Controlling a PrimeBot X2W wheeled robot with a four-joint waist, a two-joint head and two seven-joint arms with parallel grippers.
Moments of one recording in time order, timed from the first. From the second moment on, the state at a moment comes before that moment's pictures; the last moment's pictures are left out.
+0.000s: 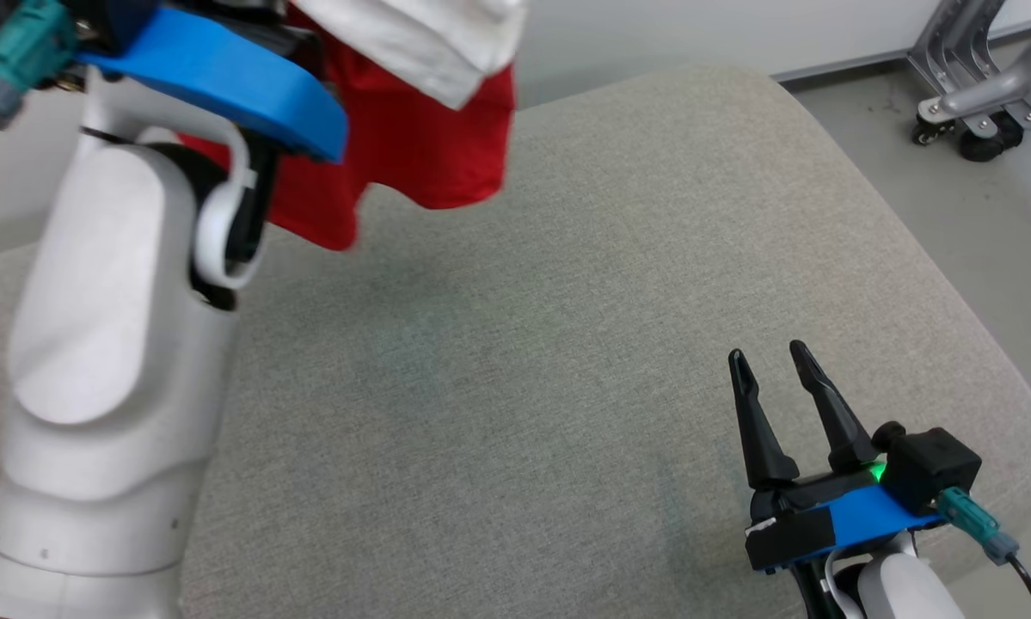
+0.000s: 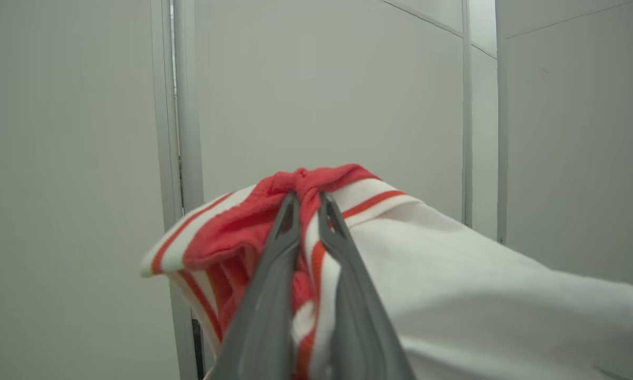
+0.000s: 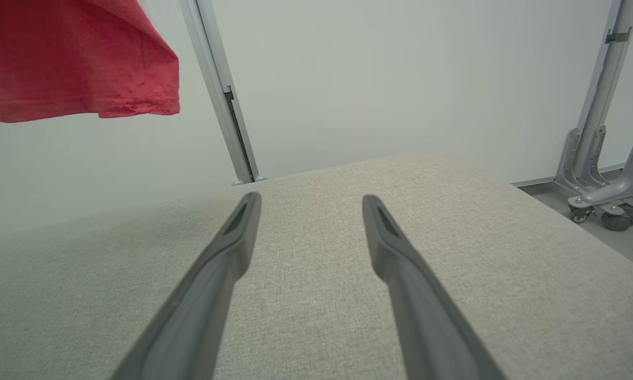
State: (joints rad) left arm -0.90 0.20 -0.29 0.23 -0.33 -0.05 0.04; right arm -0.16 -0.05 0.13 0.21 0.26 0.13 -0.26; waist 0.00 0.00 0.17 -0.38
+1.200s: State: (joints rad) left arm -0.38 0.09 -0.29 0.45 -0.39 -0.03 -0.26; right arm -0.15 -0.05 0.10 0.22 0.21 0.13 -0.26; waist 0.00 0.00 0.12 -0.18
